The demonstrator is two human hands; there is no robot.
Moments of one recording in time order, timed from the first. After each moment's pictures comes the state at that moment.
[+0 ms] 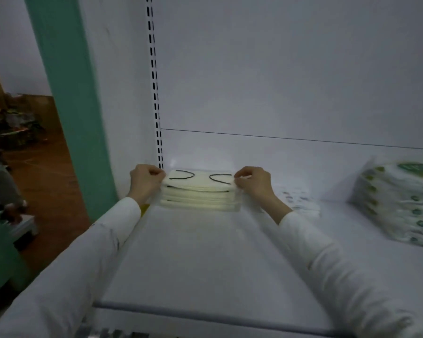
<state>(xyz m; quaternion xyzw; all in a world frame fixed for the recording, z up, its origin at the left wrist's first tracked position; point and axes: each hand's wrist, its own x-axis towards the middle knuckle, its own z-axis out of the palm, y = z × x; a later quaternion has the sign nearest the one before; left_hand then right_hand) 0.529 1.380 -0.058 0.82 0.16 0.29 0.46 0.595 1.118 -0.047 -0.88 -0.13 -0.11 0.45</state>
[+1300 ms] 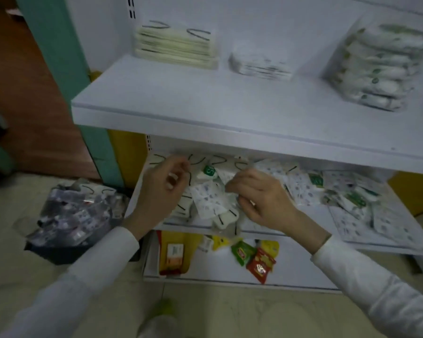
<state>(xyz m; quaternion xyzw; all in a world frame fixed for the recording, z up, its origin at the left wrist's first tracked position) 0.257 1.203 -0.233 0.82 -0.08 0.29 0.49 0.306 0.973 -0.206 -0.79 -0.54 -0.23 0.20</state>
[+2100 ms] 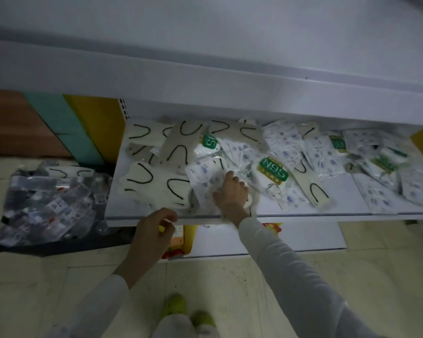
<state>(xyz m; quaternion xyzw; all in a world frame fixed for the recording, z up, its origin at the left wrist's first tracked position) 0.269 1.237 -0.441 0.89 0.03 0.02 0.46 0.405 1.058 -0.460 -0.98 0.07 0.13 0.09</state>
